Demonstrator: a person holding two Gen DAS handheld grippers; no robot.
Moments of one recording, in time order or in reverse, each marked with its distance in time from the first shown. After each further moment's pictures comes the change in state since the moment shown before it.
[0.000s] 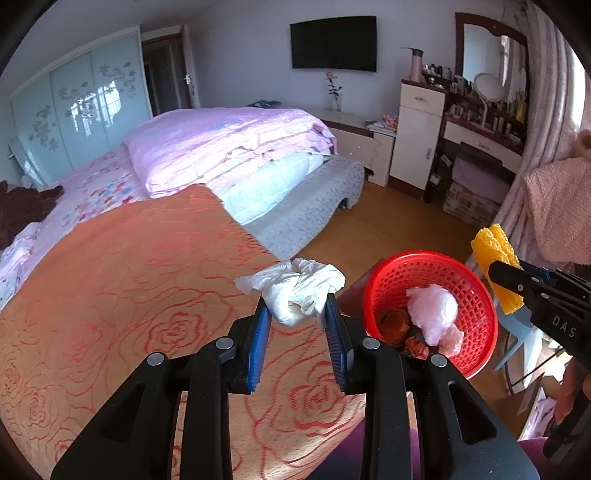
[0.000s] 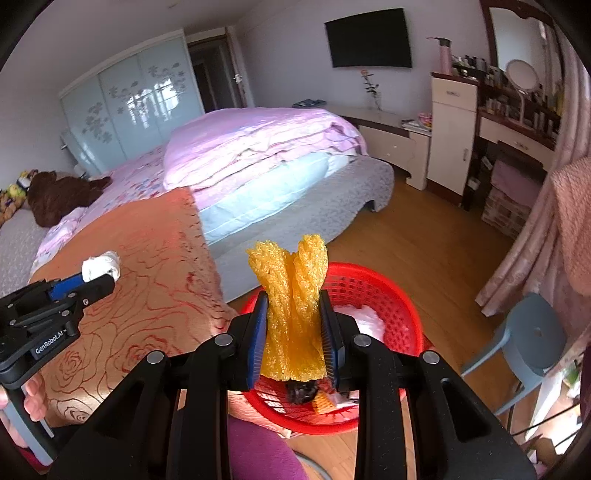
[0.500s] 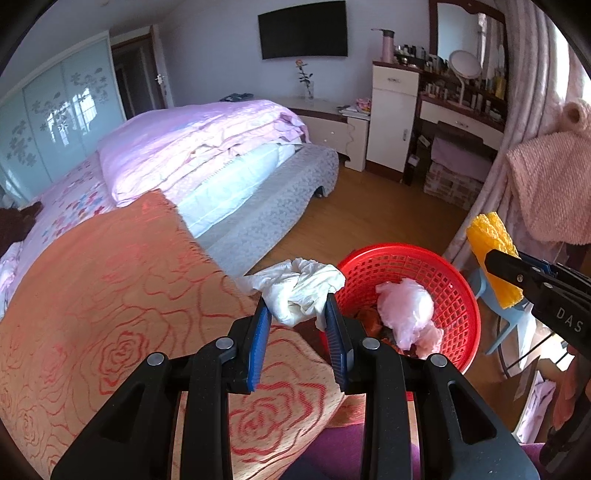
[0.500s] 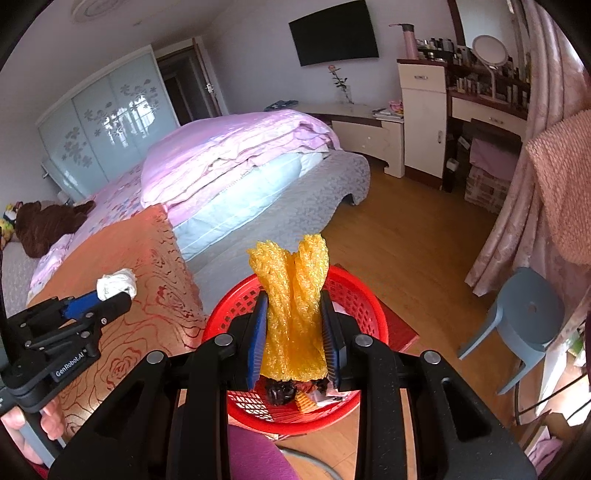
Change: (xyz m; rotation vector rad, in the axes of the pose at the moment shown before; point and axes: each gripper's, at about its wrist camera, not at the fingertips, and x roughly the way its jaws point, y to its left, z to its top) left arm 0.028 -0.049 0.013 0.083 0.044 -0.052; right arm 0.000 -0.039 0.000 0.111 -0.002 -0.034
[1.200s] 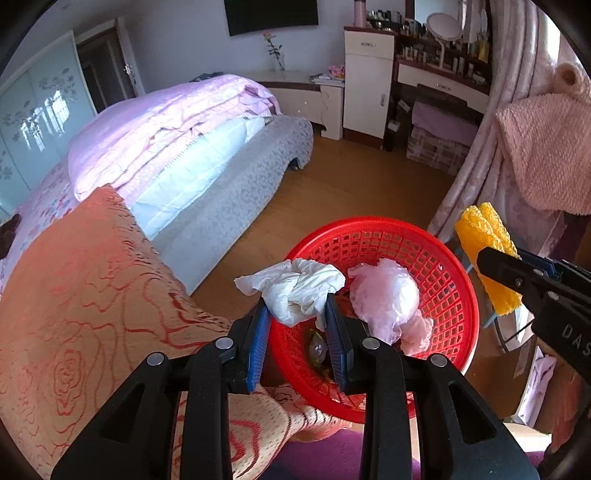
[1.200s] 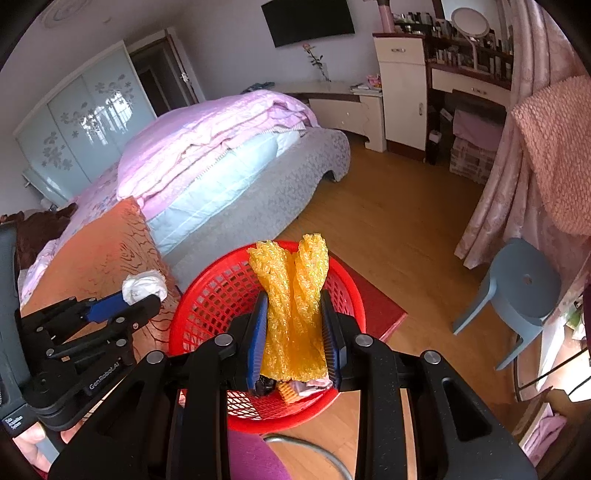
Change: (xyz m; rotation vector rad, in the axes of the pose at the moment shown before) left arm 0.058 -0.044 0.007 0.081 0.116 -0.054; right arm 0.028 -0.026 -0.006 0.070 0.084 -0.053
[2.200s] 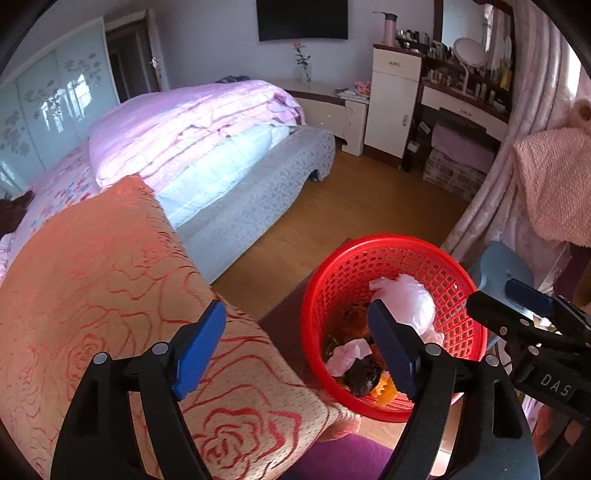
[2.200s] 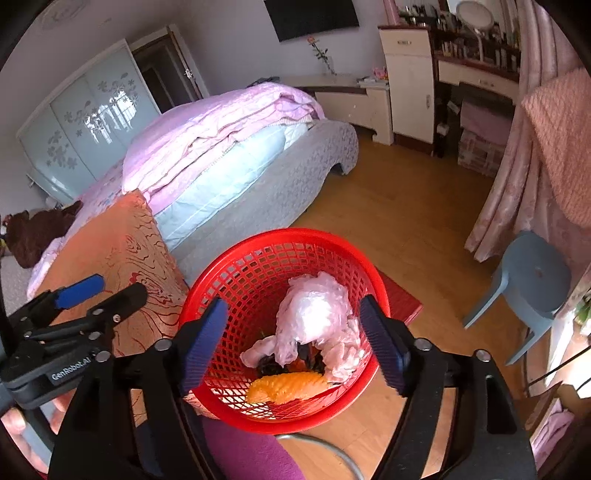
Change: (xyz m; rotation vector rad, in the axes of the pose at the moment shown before) left arm -0.024 0.033 -0.006 -0.106 -0.060 0.041; right arm 0.008 0.012 -0.007 -0.002 0.004 0.022
